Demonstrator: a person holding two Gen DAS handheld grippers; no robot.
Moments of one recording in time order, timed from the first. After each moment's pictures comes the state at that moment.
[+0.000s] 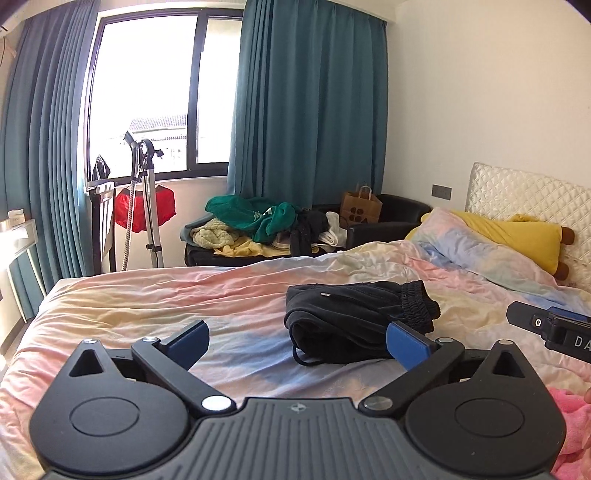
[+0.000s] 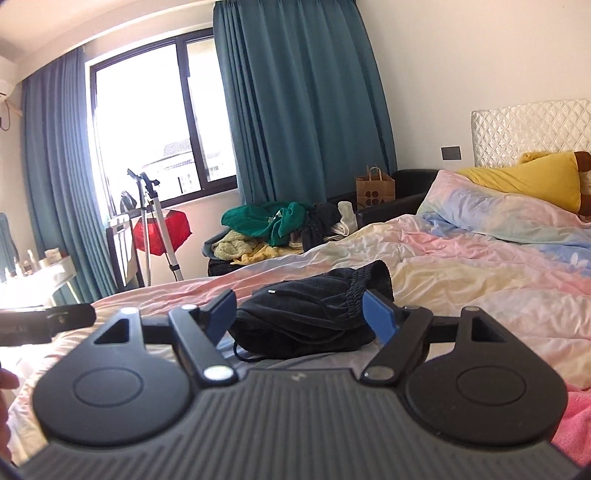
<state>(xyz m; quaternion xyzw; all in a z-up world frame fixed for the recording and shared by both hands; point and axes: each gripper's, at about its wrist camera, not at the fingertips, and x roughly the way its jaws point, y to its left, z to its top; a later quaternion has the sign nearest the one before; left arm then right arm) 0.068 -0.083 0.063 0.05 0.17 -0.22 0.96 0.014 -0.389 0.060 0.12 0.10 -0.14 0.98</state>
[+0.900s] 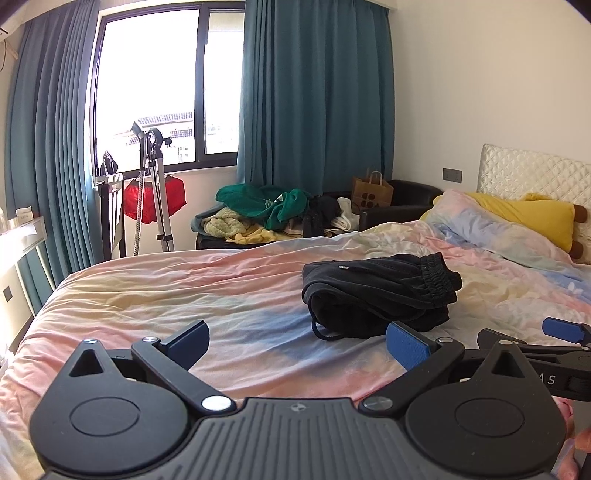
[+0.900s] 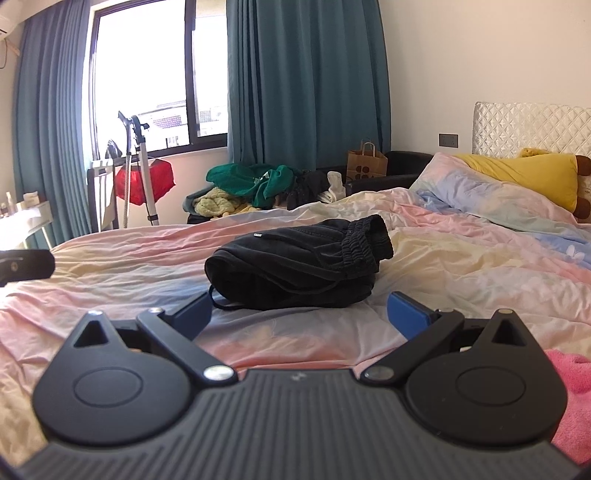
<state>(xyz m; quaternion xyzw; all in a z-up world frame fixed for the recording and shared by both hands) 0.079 -0.073 0.023 0.06 0.19 -0.20 0.96 0.054 -0.367 -0.009 0.07 0.15 -0.16 0.97</state>
